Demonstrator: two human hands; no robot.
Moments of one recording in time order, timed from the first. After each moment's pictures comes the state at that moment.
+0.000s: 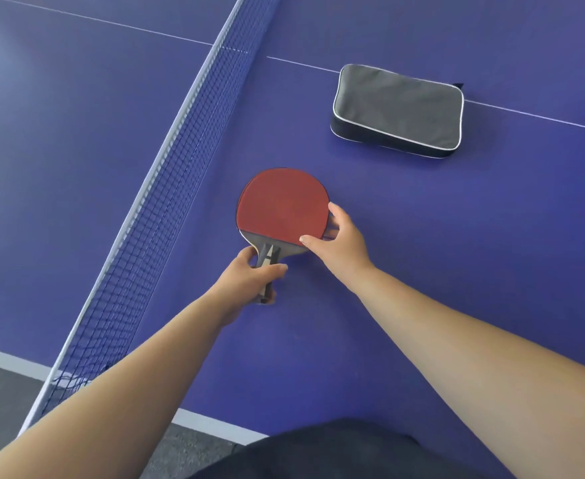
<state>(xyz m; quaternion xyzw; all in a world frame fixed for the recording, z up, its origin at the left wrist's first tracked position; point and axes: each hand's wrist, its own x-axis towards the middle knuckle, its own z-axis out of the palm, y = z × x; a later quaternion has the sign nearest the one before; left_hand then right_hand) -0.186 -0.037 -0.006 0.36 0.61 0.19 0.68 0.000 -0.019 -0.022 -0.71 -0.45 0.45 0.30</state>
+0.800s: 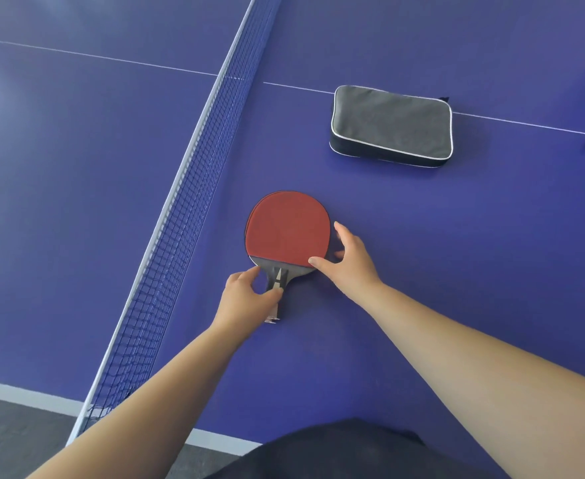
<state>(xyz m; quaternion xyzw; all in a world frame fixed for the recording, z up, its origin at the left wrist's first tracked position) -0.209 -0.044 -0.005 0.54 0.68 0.11 0.48 -0.008 -0.029 -0.022 -0.74 -0.48 0.40 0.24</state>
